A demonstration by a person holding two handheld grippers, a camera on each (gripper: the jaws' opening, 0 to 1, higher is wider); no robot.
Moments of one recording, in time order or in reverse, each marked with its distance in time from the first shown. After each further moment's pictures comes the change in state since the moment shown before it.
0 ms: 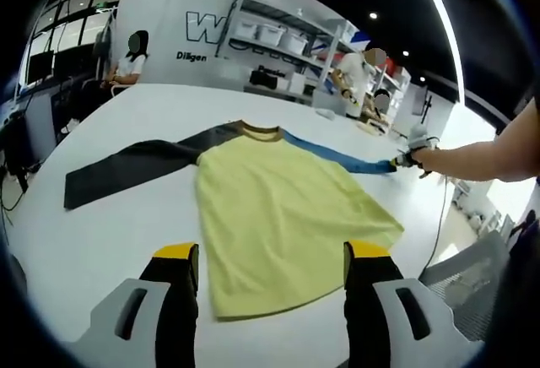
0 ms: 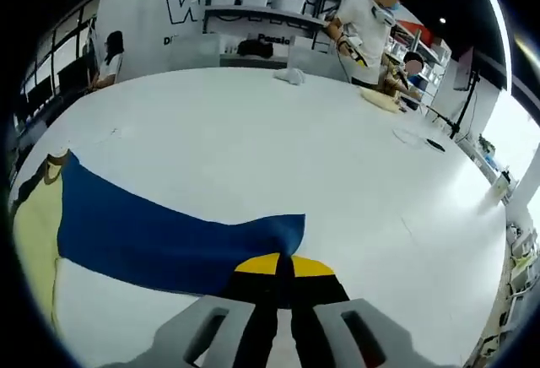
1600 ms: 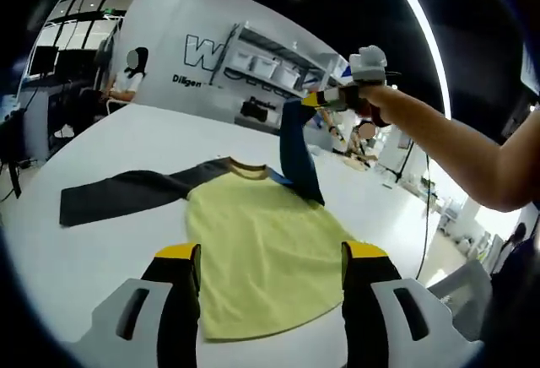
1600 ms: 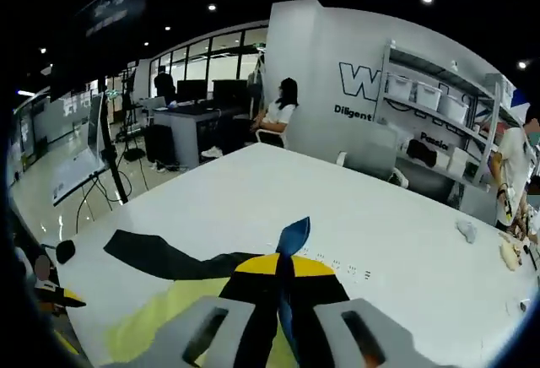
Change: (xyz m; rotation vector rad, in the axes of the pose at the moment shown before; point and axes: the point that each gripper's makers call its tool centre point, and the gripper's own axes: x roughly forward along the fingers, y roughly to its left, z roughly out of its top) left arm -0.016 -0.010 0.040 -0.051 -0.168 -0.077; right arm -0.171 0.431 0.149 -0.436 -0.304 0.694
